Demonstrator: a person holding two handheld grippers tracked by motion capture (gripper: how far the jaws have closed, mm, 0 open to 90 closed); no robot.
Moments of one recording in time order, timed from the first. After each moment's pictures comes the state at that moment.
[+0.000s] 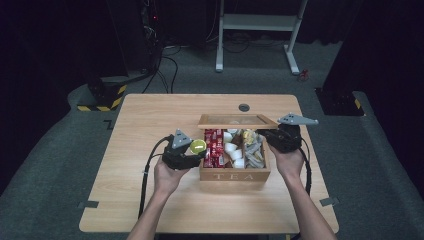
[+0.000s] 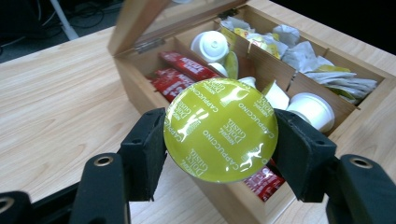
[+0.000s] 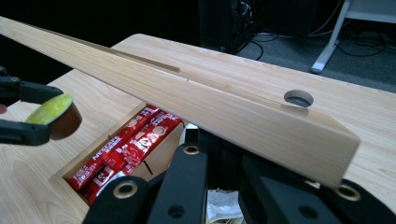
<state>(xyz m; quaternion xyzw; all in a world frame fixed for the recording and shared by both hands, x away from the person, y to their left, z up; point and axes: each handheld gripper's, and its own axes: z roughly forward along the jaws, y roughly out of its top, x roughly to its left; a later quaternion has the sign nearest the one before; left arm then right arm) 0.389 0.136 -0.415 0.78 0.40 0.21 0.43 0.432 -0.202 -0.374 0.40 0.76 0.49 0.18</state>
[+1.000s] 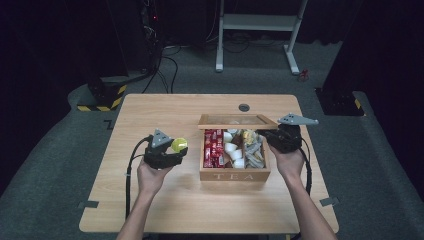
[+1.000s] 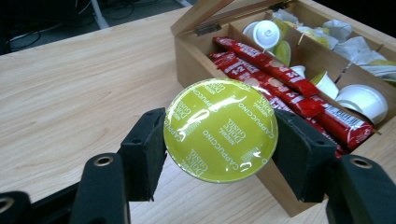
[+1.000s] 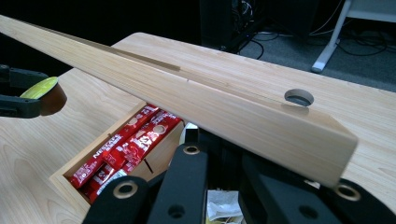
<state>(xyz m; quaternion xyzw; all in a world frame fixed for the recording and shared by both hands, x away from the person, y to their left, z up) 0.388 0.184 -0.422 0.76 0.44 0.23 0.41 0.431 -0.203 -0.374 0.40 0.76 0.48 0.18</state>
